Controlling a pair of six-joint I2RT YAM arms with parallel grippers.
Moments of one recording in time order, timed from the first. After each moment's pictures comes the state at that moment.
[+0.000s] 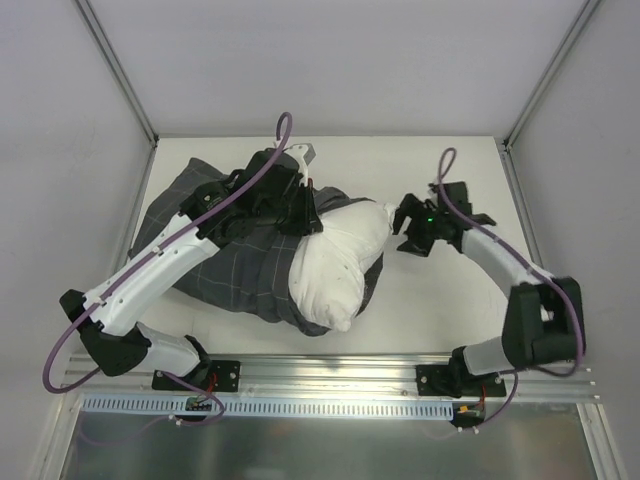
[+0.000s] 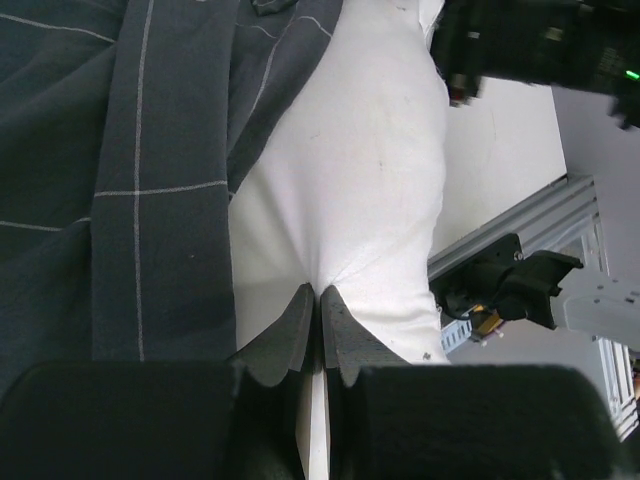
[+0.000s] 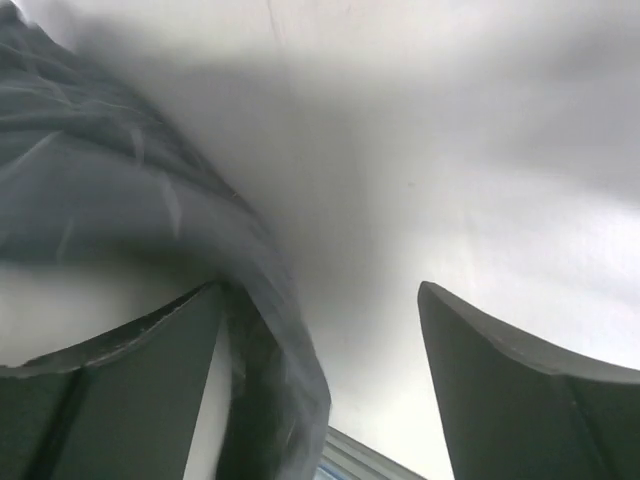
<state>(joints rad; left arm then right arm) -0.83 1.37 1.62 -0.95 -0.01 -0.62 0.25 1.51 0.94 -0.35 -0.45 0.72</state>
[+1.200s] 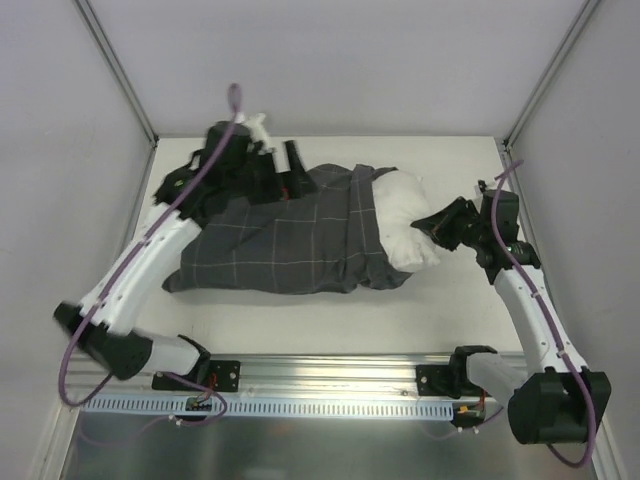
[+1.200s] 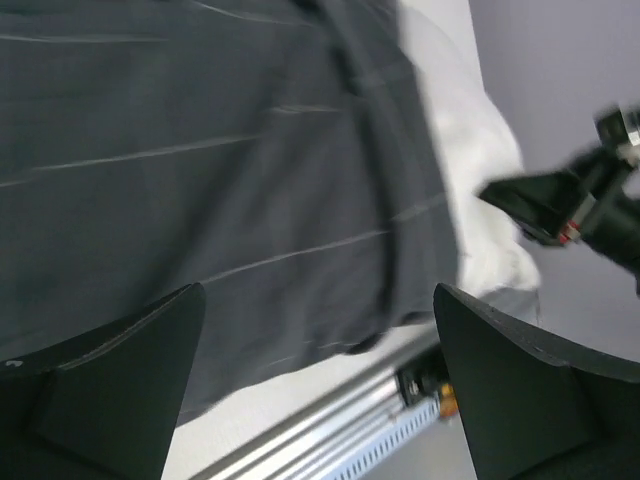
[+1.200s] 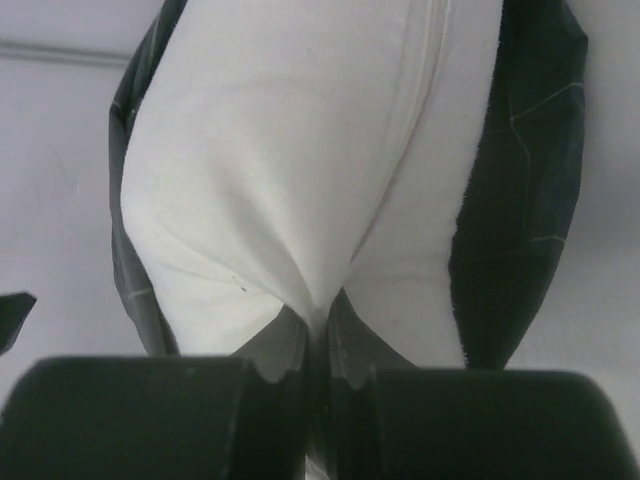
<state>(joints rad) -0.59 1.40 1.61 -0.79 0.17 -0.61 0.10 1.04 0.84 -0.39 -0.45 0.86</state>
